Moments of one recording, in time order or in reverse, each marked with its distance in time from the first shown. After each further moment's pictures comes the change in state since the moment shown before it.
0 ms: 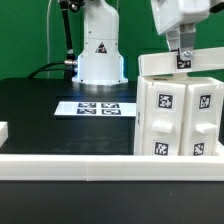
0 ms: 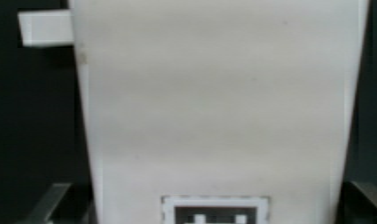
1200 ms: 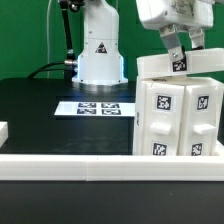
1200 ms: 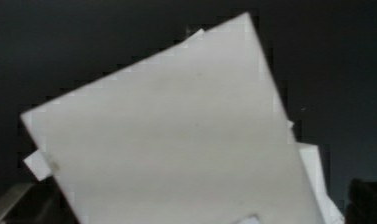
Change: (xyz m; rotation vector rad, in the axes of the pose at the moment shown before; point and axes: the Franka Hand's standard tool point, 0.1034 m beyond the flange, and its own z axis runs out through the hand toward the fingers) arm -0.009 -0.007 -0.005 0.067 -0.125 0.489
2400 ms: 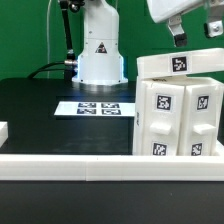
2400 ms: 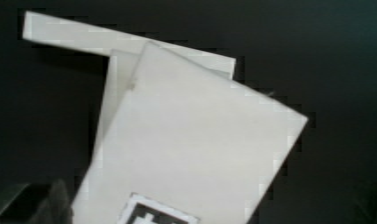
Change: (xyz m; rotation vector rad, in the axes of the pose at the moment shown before) arm -0.016 -0.002 -0.017 -0.093 0.017 -0.897
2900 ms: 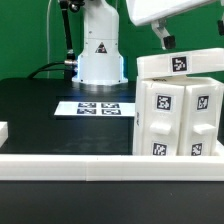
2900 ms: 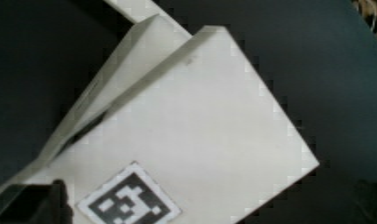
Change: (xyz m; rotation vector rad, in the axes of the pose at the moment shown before) arm 0.000 0.002 0.001 -0.027 0.022 -0.579
